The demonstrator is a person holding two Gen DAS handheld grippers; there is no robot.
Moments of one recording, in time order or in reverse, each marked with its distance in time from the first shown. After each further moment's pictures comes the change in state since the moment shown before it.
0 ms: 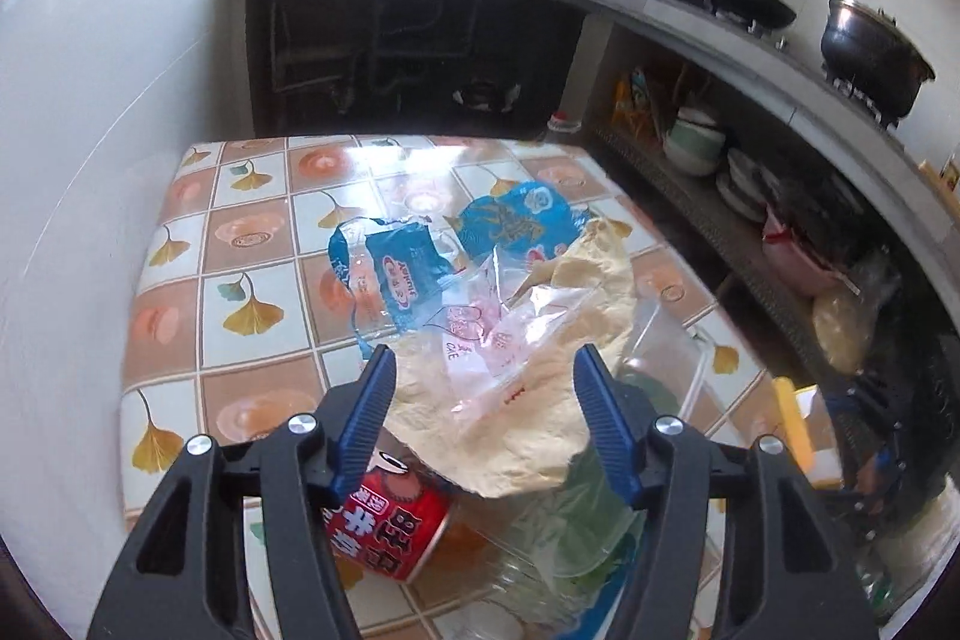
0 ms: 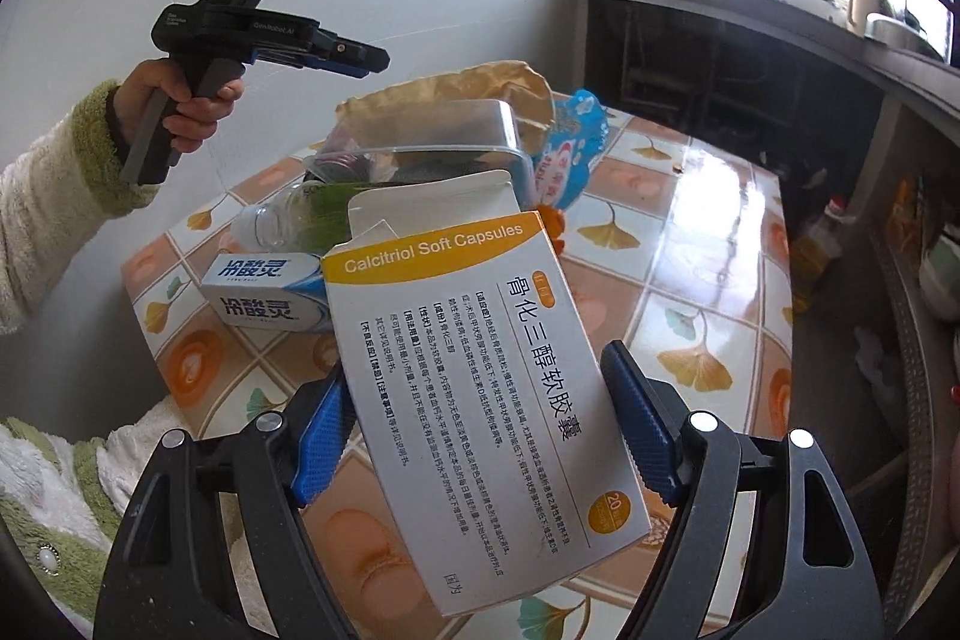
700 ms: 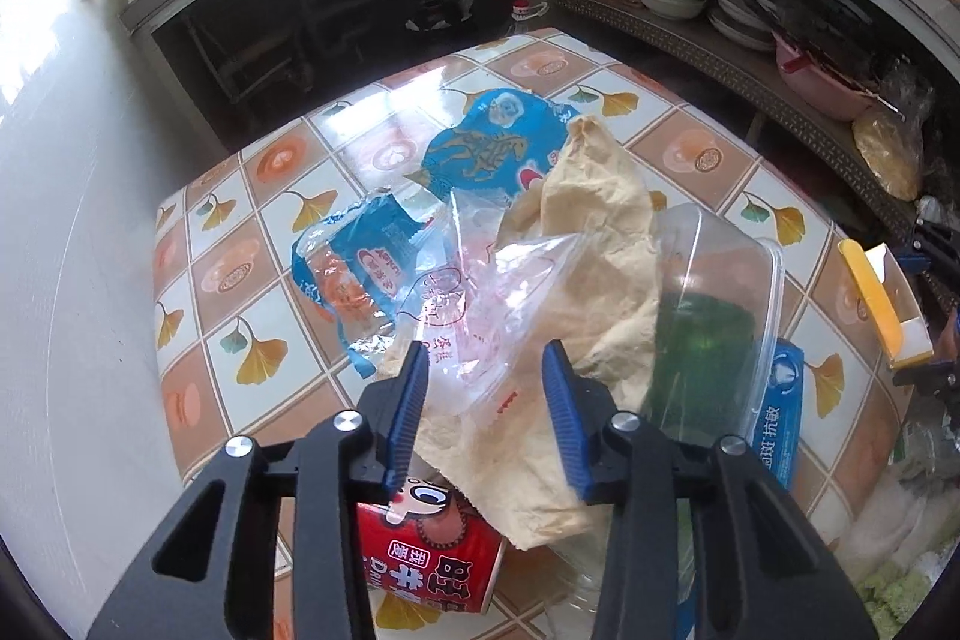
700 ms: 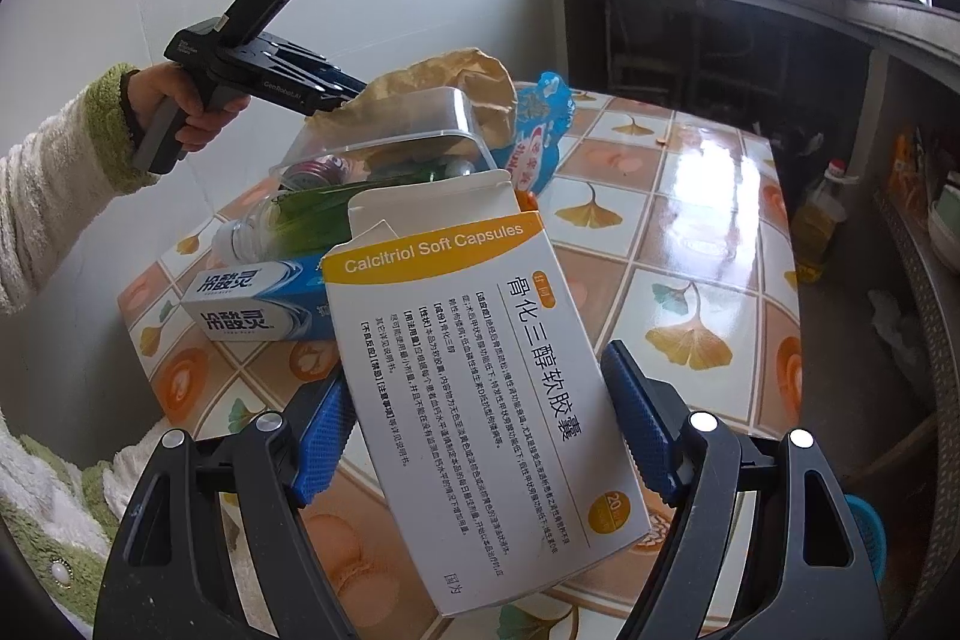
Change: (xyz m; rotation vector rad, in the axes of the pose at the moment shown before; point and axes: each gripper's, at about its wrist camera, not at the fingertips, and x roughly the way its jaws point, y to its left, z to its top) left arm 0.047 -0.035 0.011 0.343 0.221 0.115; right arm 0.010 -0.021 -0.010 0.087 -0.010 0.032
